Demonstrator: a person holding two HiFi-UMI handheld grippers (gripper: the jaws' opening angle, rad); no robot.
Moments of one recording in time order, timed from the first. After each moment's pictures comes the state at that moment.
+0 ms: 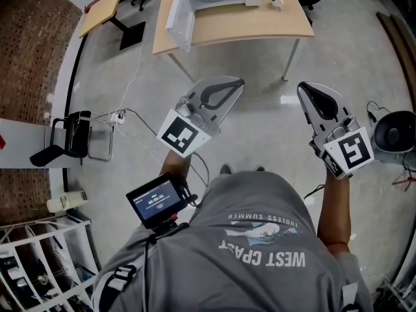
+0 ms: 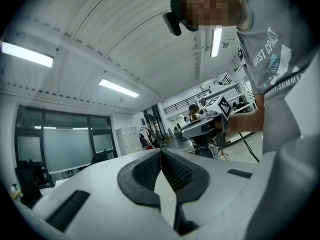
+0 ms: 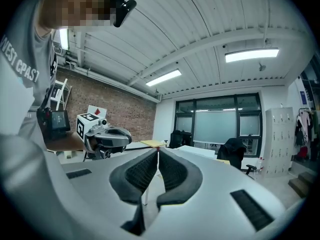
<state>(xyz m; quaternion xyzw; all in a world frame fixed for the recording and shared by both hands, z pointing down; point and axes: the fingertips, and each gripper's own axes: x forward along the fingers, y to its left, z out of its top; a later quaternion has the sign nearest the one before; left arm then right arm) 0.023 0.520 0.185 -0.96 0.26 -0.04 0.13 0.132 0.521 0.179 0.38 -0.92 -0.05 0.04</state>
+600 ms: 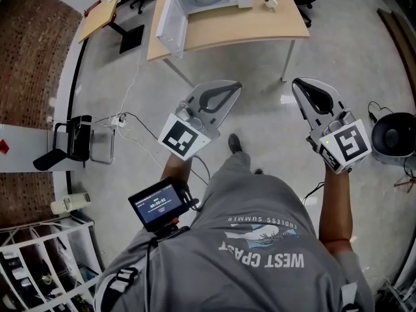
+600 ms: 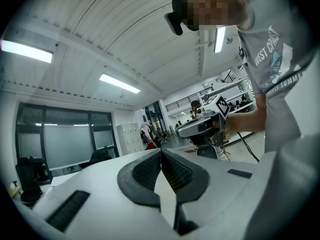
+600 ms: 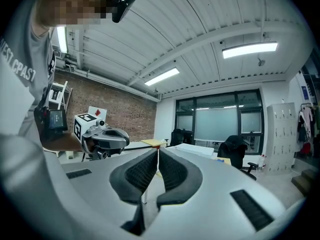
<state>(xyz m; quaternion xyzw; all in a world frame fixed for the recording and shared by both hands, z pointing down) 0.069 0.469 0.206 -0.95 0.27 -0.06 0.12 0.174 0.460 0.196 0.36 -0.93 -0.04 0.04</state>
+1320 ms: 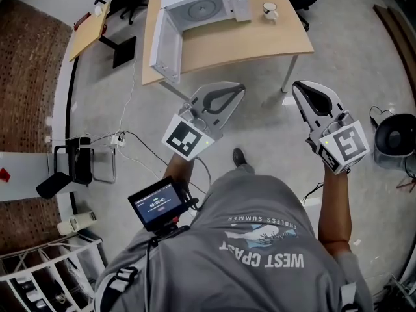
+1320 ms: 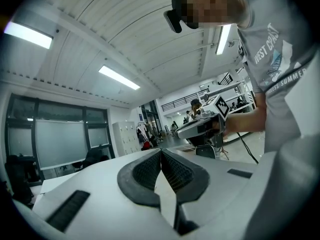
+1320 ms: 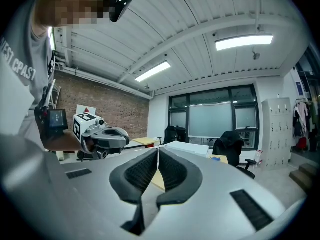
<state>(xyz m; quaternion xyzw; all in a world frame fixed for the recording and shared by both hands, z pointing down) 0.055 0.324 0.218 -0.96 0.23 -0.06 0.12 0.156 0.320 0.214 0.40 -0.92 -0.01 0.04</state>
